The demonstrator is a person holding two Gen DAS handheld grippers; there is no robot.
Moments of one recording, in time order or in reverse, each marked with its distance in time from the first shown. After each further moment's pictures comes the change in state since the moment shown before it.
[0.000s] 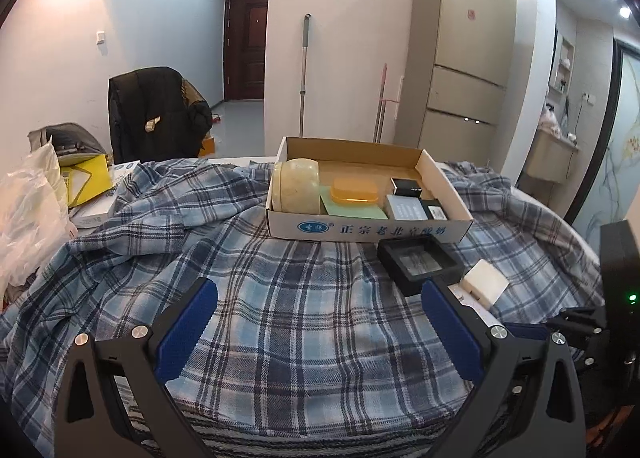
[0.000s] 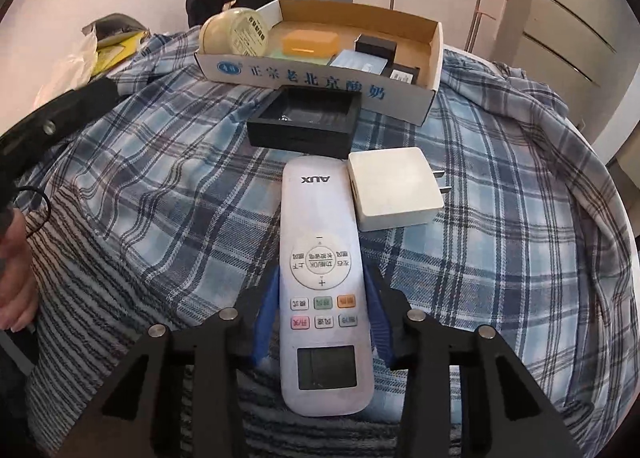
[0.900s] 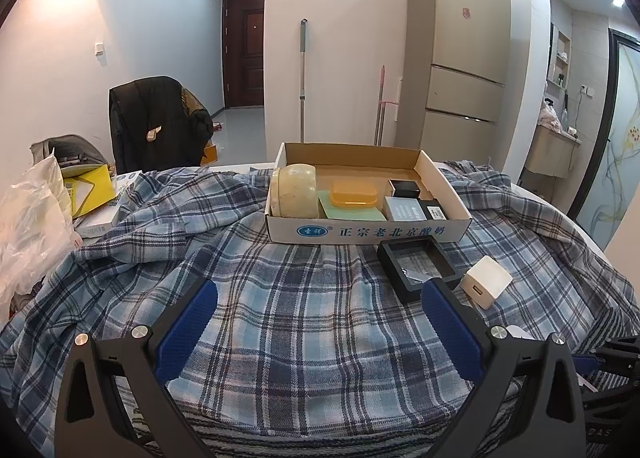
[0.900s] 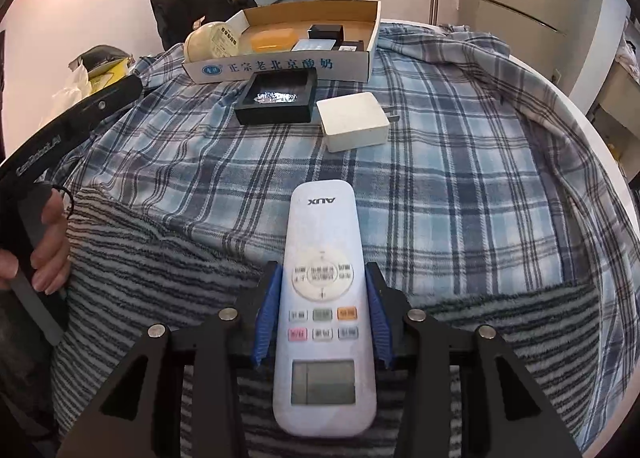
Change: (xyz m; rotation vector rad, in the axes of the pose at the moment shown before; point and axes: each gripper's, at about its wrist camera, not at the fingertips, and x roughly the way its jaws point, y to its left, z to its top) left arm -0.003 -0.005 0.000 0.024 -0.009 0.009; right arm -0.042 -0.016 -0.048 0.173 0.007 0.006
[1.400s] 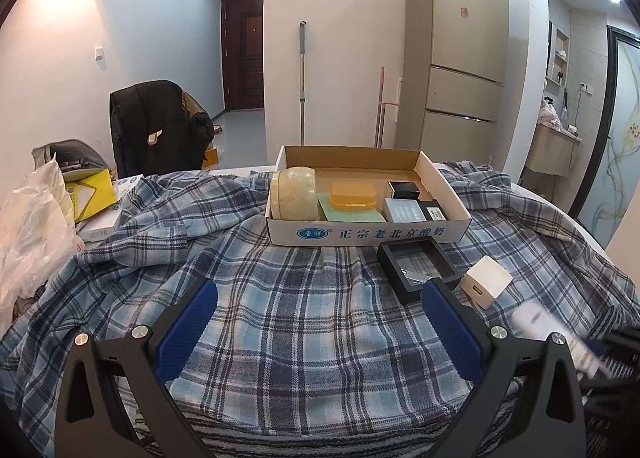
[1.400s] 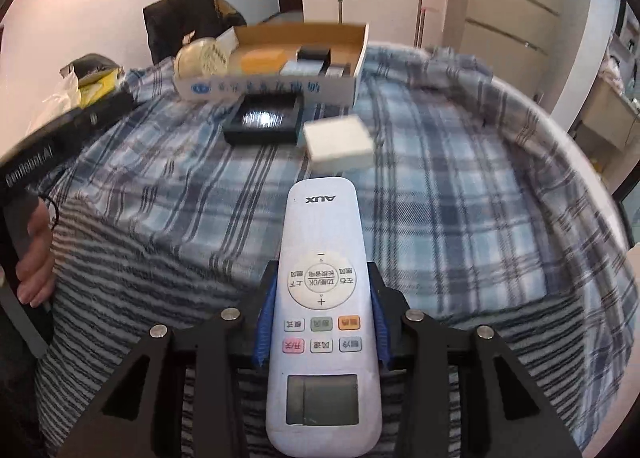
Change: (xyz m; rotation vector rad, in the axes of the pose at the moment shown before) left arm -0.002 -0.001 0.002 0.011 -0.012 0.011; right arm -0.009 0.004 0.002 -0.017 -0.100 -0.084
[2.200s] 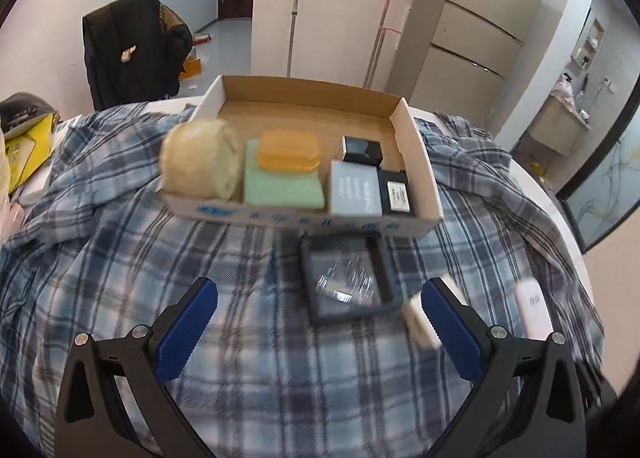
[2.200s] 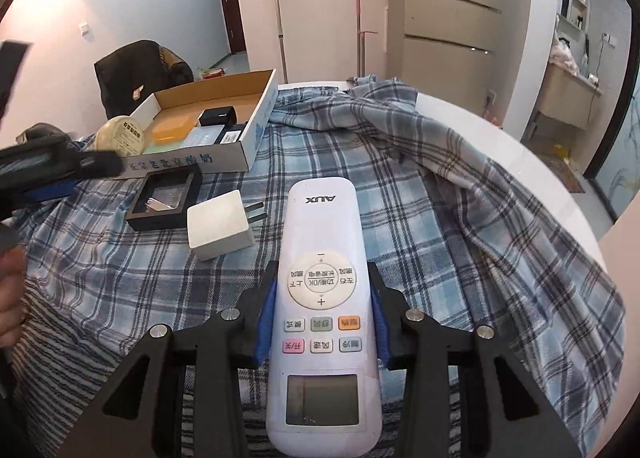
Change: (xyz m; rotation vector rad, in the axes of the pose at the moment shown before) left arm 0.093 -0.069 0.049 -0.104 0.348 -0.042; right arm 0.011 -0.074 0.025 0.153 -0.118 -0.092
